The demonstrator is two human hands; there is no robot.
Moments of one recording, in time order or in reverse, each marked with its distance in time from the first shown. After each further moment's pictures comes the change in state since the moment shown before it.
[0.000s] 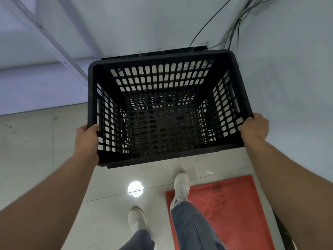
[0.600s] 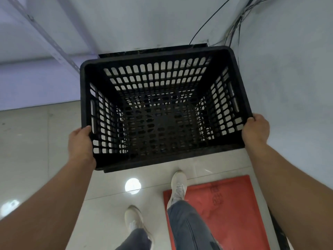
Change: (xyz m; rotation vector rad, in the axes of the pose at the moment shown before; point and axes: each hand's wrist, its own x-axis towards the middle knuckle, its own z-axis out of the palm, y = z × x) left_hand 0.012 -0.008 -0.002 -0.156 0.018 -0.087; right_hand 0.010 0.006 0.004 0.107 -0.004 -0.032
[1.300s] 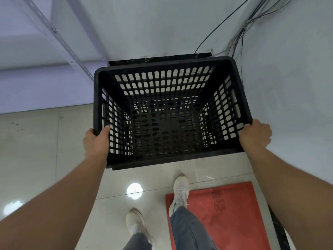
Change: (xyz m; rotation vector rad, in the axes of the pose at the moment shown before) left_hand -0.013 -0.004 0.000 0.322 0.010 0.176; right_hand -0.019 -0.014 -0.009 -0.356 -0.021 -0.035
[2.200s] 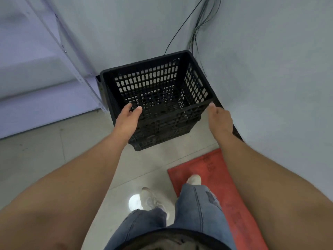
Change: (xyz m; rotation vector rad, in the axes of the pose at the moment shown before) left_hand -0.174 0.008 -0.105 0.190 -0.578 0.363; right_hand -0.263 0.040 -0.107 0.407 -0.014 -0.041
